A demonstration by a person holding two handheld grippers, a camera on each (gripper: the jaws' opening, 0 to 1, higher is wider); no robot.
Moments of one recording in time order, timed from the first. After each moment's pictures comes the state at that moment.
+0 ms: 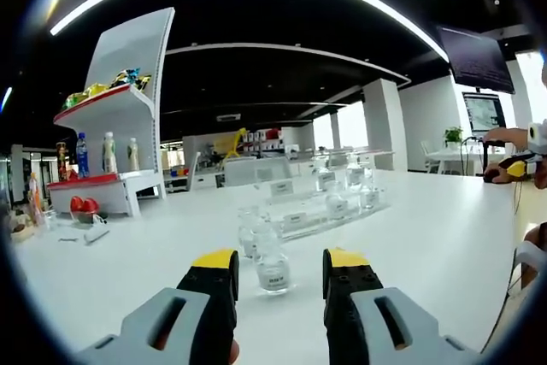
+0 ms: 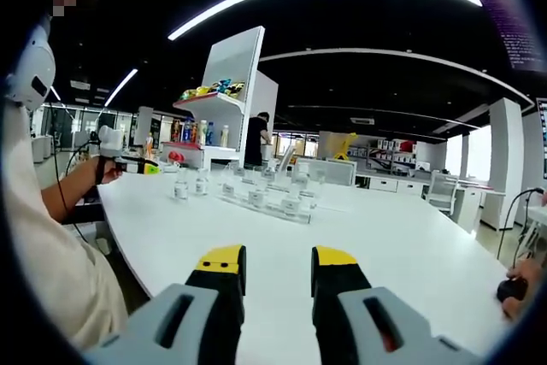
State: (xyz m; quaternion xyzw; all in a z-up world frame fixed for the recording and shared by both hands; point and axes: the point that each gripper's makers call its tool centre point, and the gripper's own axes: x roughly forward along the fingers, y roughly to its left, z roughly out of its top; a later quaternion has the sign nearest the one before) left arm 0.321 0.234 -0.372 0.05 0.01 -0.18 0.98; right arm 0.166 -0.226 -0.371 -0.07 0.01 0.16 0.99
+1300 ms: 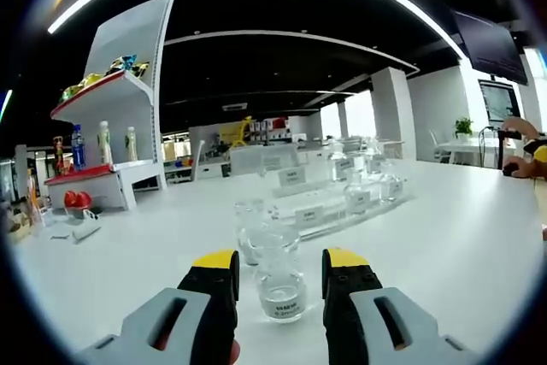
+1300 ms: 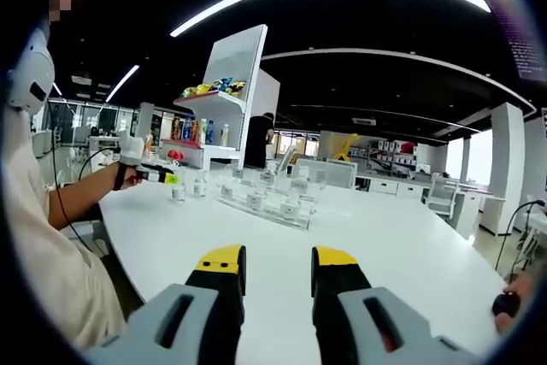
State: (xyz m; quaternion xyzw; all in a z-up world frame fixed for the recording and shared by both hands) left arm 0.387 0.220 -0.391 0.05 0.04 -0.16 0.99; right arm 0.179 -0.223 -0.357 -0.08 0.01 0.15 0.98
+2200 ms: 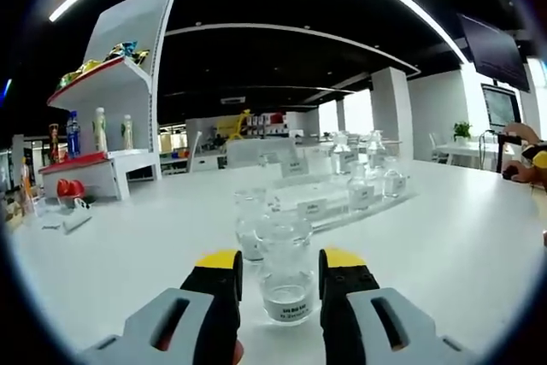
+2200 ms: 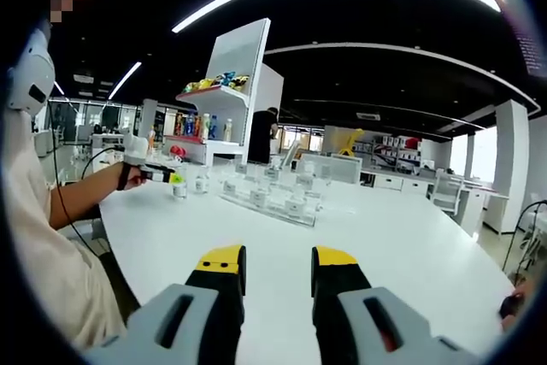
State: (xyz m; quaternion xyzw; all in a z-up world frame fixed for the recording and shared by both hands) left arm 0.407 0.219 -0.409 0.04 0.05 -0.17 0.98; right arm 0.195 -0.211 -0.363 -0.08 0.03 0.17 0.98
